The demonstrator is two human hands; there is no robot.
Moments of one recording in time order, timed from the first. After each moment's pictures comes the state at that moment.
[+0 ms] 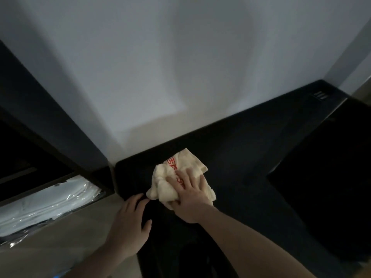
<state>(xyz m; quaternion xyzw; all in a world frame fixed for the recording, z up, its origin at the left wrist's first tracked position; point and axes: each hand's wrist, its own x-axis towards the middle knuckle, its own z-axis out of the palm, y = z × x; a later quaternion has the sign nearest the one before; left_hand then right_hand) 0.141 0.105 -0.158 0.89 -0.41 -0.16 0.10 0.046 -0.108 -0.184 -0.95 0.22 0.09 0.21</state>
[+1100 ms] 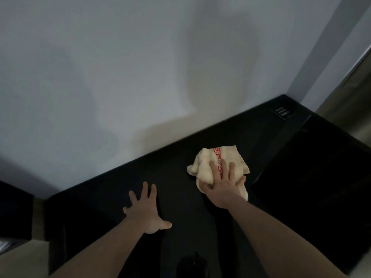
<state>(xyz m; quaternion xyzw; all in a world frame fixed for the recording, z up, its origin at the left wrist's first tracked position) 0.078 -0.174 -0.123 0.87 -0.30 -0.37 -0.06 -0.077 -0.371 -0.151 -0.87 0.42 0.15 0.21</state>
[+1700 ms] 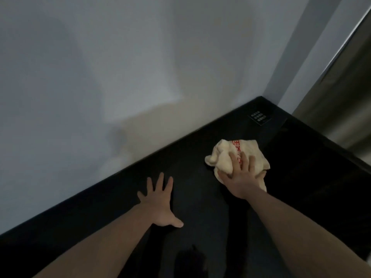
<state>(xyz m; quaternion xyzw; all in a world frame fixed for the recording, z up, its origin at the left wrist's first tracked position) 0.054 -0.362 -0.131 0.80 -0.45 -0.38 -0.11 -0.138 -0.559 -0.161 -0.82 0.52 0.11 0.20</state>
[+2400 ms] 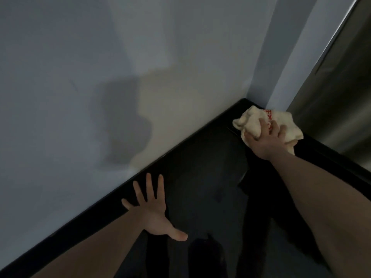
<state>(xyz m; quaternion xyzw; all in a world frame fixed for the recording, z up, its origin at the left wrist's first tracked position) 0.048 -0.546 -0.144 0.79 -0.39 -0.43 -0.20 -0.167 -0.844 -0.172 -0.74 0.64 0.03 0.19</state>
